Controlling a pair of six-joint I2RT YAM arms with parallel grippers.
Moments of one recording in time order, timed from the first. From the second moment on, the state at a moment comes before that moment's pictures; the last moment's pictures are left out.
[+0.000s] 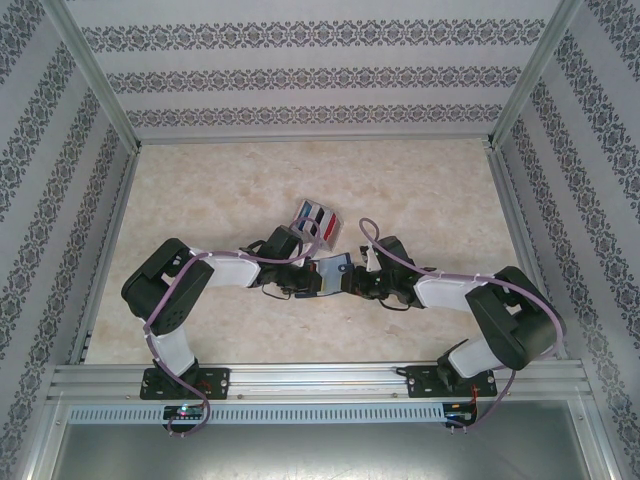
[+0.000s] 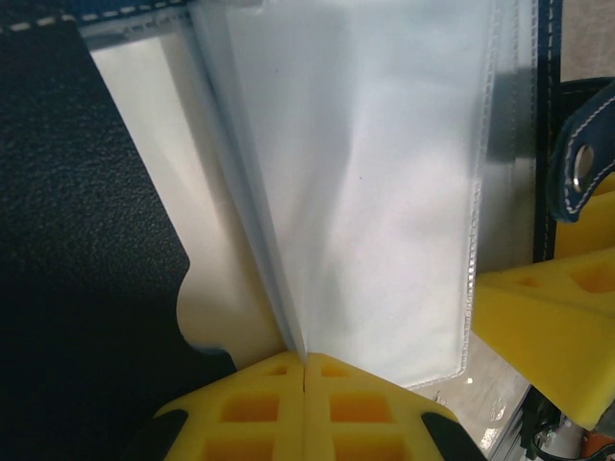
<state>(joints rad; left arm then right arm) -0.63 1.78 0.81 0.00 0.56 -0.67 0.54 1.47 0.47 0.13 -0.49 0.77</state>
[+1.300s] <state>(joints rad) -0.41 1.38 0.71 -0.10 0.53 -0.91 0.62 1.58 0.64 0.02 -0.42 0.76</state>
